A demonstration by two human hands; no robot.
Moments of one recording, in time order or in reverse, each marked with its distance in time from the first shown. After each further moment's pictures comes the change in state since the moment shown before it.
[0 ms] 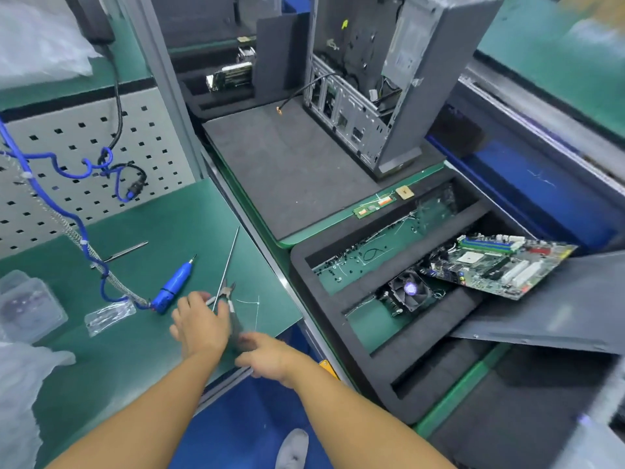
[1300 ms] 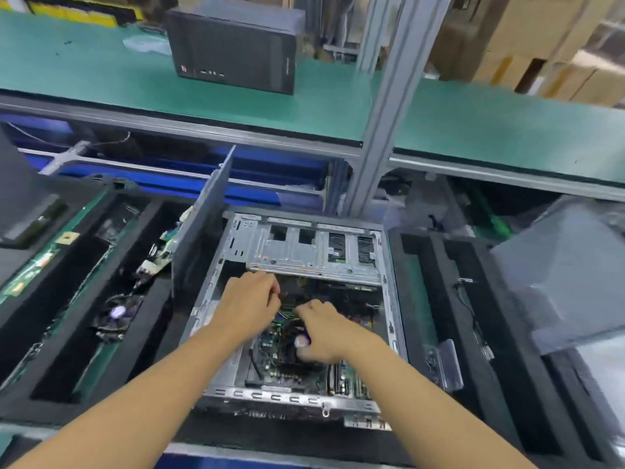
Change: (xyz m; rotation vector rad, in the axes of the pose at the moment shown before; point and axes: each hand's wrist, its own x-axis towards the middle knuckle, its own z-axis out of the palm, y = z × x) left_hand -0.460 0.298 0.125 0.311 -0.646 1.630; right_hand -0.471 0.302 -0.154 -0.448 0.848 0.310
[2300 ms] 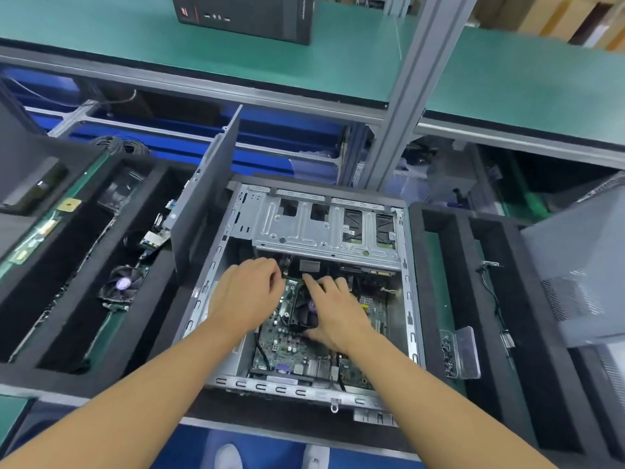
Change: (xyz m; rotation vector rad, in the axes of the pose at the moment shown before) left_hand -0.007 -0.006 0.012 0.027 0.067 -0.083; right_hand 0.034 0.019 0.040 -0.043 0.287 0.005
